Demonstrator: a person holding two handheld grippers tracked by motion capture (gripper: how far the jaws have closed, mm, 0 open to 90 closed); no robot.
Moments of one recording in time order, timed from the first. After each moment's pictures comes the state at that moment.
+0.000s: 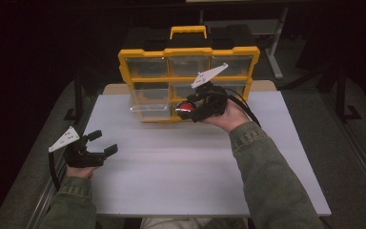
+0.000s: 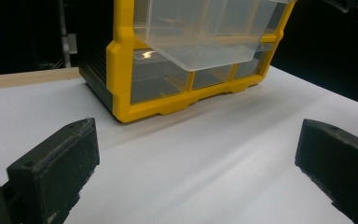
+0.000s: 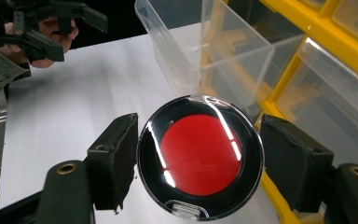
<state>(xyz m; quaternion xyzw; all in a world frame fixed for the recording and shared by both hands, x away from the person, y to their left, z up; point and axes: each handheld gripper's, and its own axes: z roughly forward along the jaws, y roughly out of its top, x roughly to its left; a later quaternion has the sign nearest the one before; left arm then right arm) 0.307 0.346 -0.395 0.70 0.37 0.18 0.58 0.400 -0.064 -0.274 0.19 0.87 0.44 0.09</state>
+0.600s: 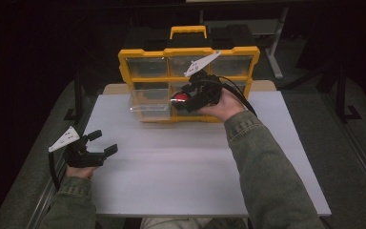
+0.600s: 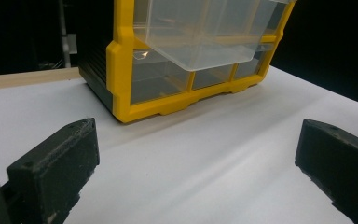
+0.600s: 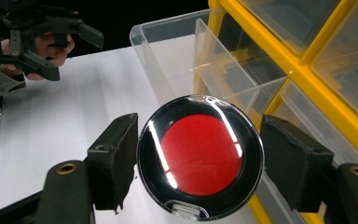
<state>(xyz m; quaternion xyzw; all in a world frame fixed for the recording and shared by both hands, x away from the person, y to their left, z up) 0.307 0.347 -0.395 0.70 0.37 0.18 0.58 0.412 -0.051 -0.248 0.18 0.88 0.43 0.10</state>
